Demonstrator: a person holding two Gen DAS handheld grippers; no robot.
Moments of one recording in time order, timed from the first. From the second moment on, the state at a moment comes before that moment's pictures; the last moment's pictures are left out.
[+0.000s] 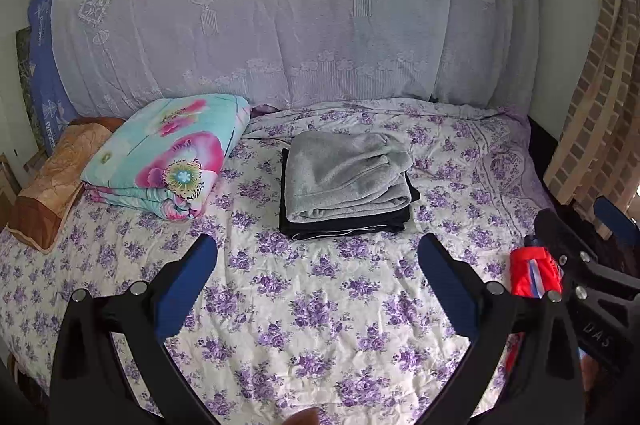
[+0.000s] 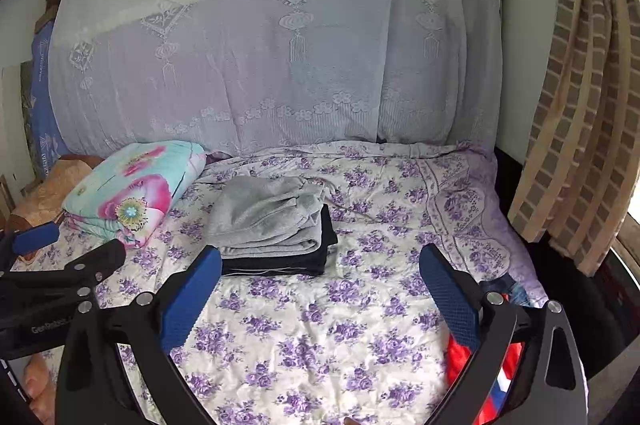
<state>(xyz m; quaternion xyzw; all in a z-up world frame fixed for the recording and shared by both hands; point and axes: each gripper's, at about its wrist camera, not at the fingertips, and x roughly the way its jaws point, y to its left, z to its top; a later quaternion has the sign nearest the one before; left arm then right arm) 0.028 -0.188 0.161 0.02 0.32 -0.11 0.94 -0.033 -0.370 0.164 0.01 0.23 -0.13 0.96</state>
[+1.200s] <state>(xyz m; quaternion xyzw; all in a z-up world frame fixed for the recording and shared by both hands) 0.038 -0.200 0.160 0.05 0.33 -0.08 0.94 -0.008 -0.384 0.158 0.05 0.25 -0.07 0.96</state>
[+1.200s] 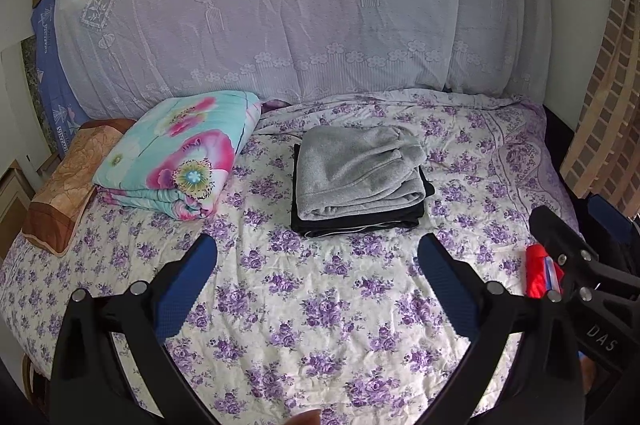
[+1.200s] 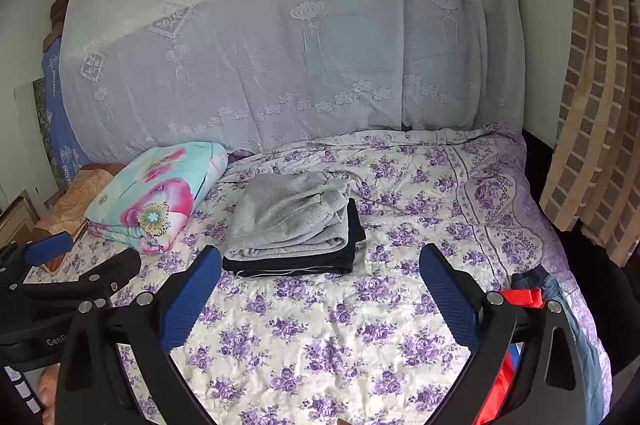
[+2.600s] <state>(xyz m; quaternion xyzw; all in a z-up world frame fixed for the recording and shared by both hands) 0.036 -0.202 0.158 0.05 0.32 -0.08 0.94 -0.005 -0.382 0.161 0.05 0.25 -0.07 0.96</state>
